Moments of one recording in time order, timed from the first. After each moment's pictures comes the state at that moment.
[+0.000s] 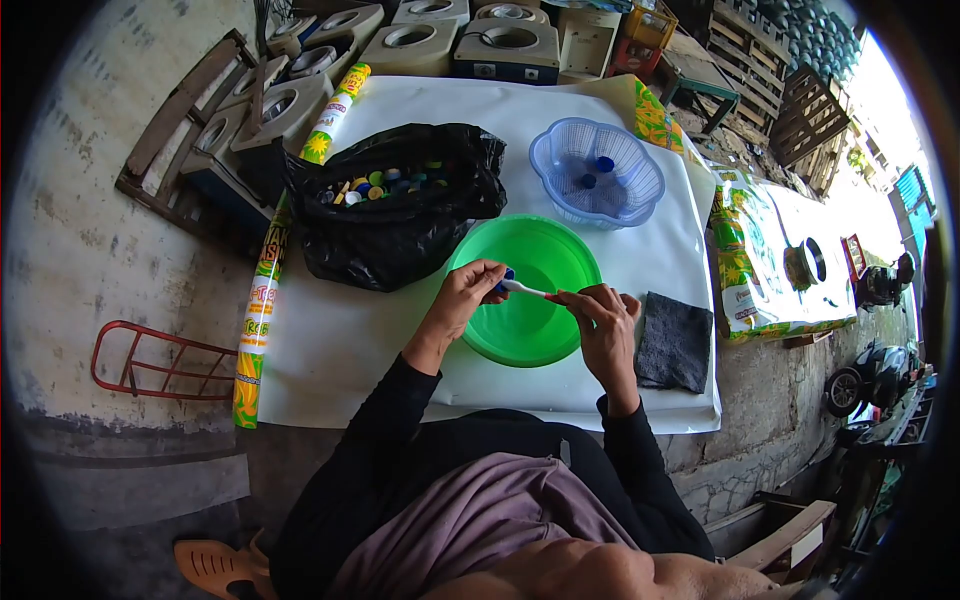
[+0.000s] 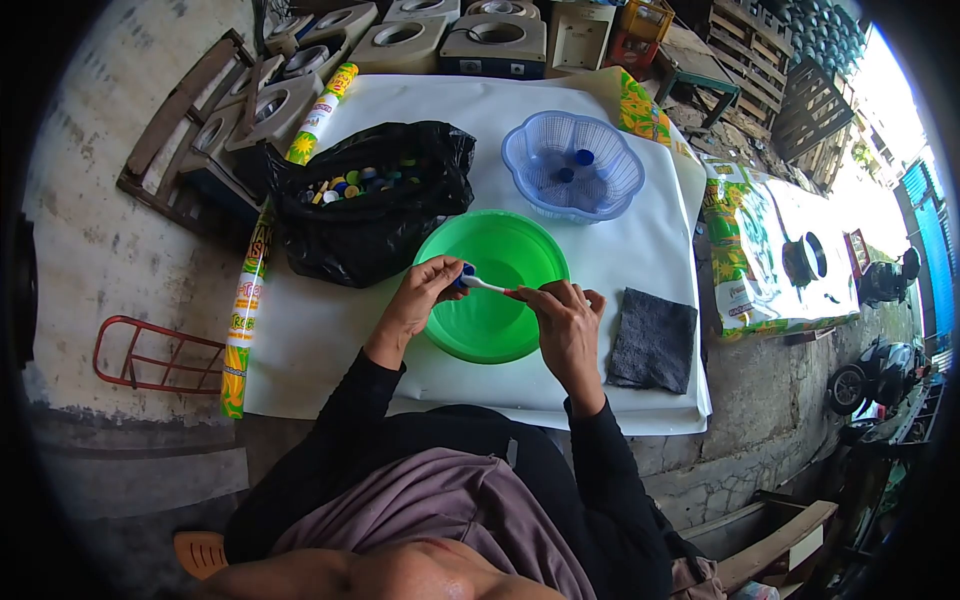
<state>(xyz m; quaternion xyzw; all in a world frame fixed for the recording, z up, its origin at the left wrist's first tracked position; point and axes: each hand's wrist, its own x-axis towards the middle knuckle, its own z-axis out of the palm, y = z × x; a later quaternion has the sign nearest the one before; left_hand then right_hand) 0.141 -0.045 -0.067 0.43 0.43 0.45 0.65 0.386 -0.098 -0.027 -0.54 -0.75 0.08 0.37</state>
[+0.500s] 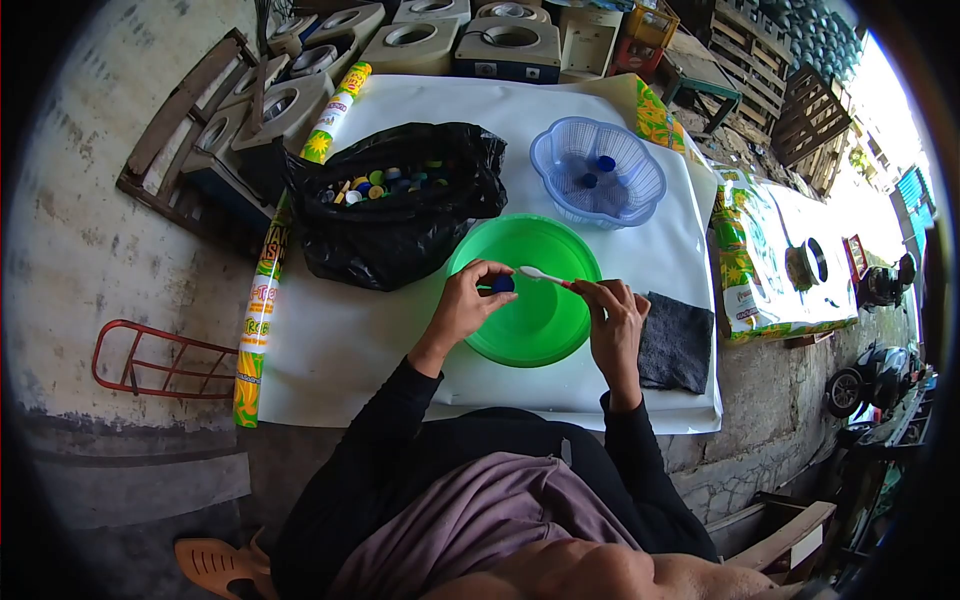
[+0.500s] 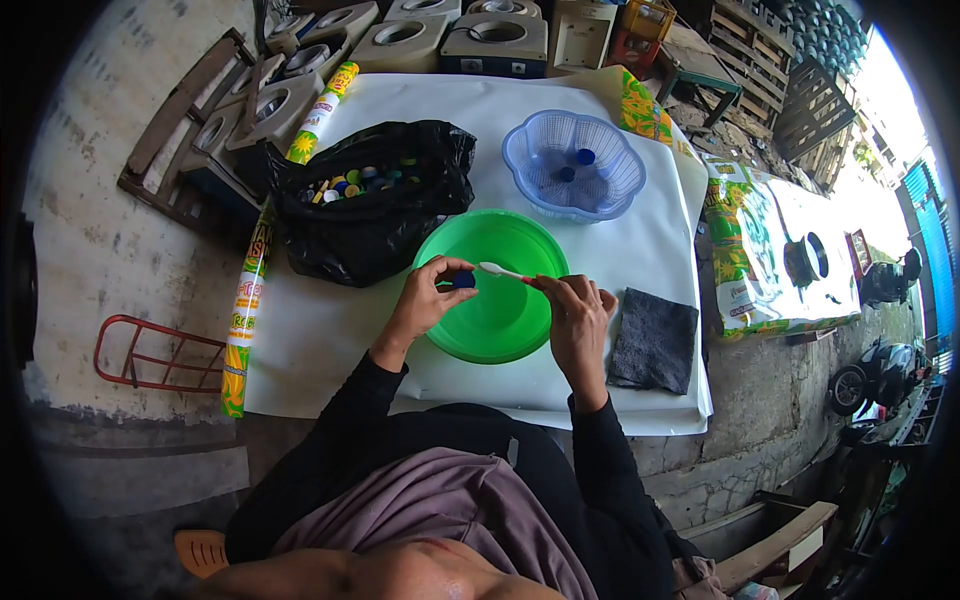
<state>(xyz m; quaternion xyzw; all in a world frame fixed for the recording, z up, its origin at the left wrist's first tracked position) 0.149 -0.055 -0.057 0.64 0.48 0.43 0.43 0.393 -0.090 -0.037 -0.56 -0.73 0.09 0.39</state>
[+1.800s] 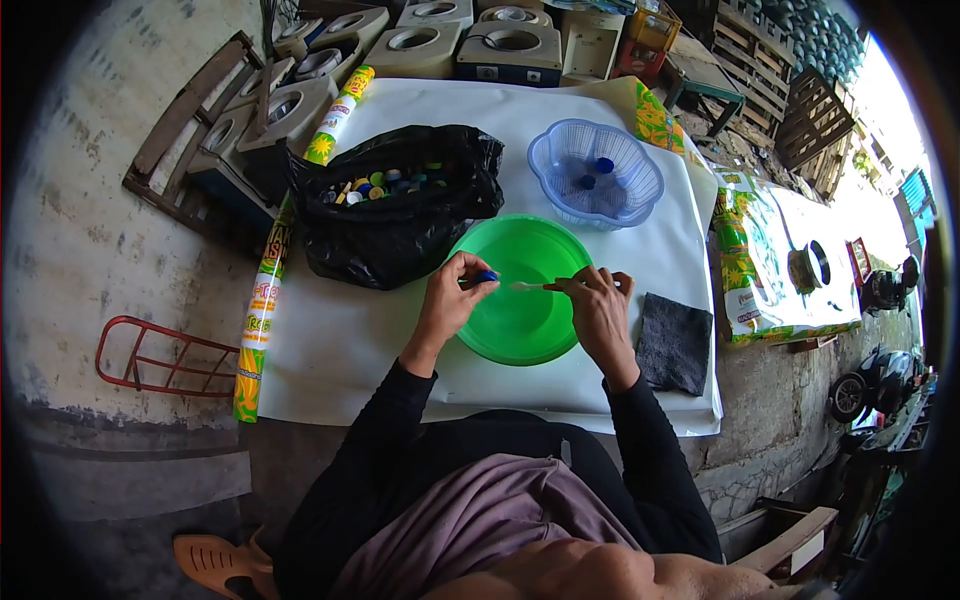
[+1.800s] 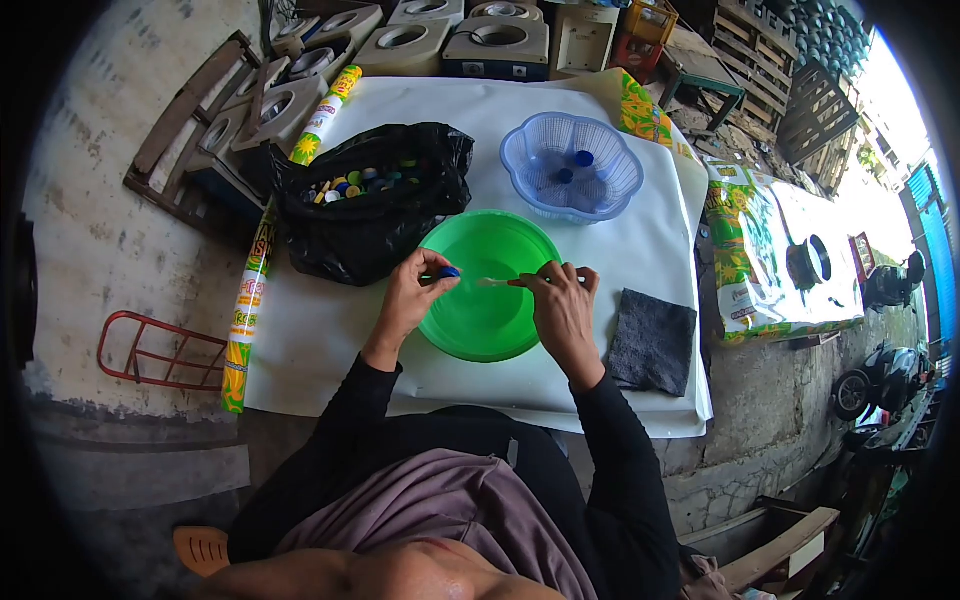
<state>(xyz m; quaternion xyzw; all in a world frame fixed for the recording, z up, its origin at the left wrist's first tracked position) 0.138 -0.052 -0.068 0.59 0.50 0.47 0.43 0.395 -0.066 -0.043 -0.52 -0.80 0.03 0.29</state>
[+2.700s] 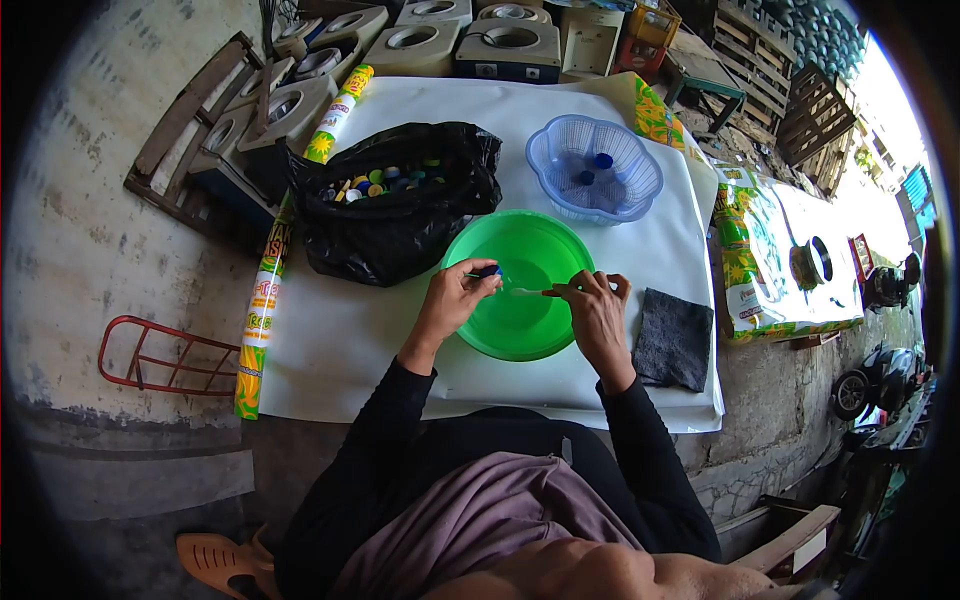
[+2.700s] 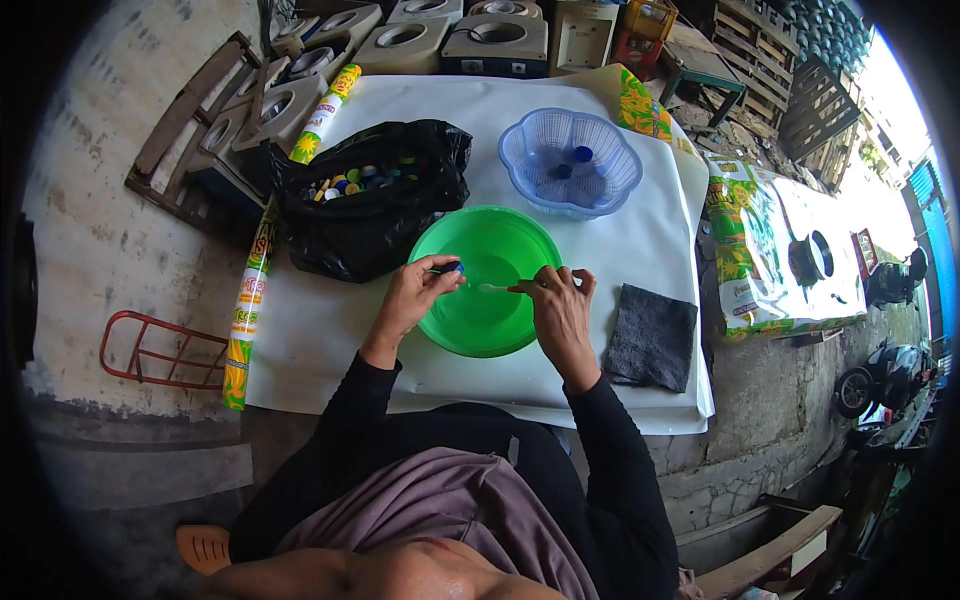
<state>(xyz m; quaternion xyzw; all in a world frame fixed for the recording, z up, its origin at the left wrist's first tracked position) 0.140 -0.060 -0.057 0.57 0.50 0.41 0.50 0.397 -0.076 -0.047 -0.52 -0.82 0.00 0.25</state>
